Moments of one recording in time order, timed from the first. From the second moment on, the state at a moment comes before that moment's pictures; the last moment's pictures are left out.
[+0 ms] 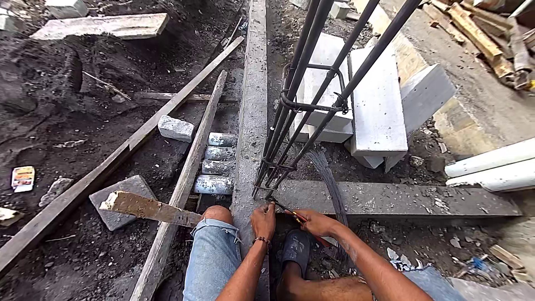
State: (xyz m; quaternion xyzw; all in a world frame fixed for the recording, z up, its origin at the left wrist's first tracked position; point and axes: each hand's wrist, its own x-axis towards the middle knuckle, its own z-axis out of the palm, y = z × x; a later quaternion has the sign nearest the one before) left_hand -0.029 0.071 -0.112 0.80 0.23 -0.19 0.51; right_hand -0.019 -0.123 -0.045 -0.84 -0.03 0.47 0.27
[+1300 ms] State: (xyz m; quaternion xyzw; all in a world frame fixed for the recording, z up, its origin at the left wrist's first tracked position) left_hand -0.091 0.087 -0.111 0.35 0.21 -0.23 0.88; right_hand -0.068 -0.110 -0.094 -0.40 0.19 0.53 0.72
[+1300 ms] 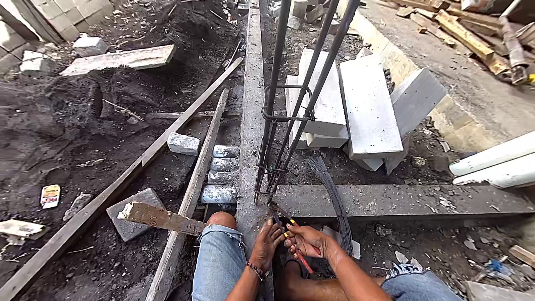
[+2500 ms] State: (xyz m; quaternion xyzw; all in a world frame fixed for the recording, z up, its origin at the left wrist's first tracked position) left_hand -0.062 0.036 -0.106 0.38 0.31 -0.19 0.85; right_hand -0.074 -0.112 -0.081 -0.71 0.13 0.47 0.51
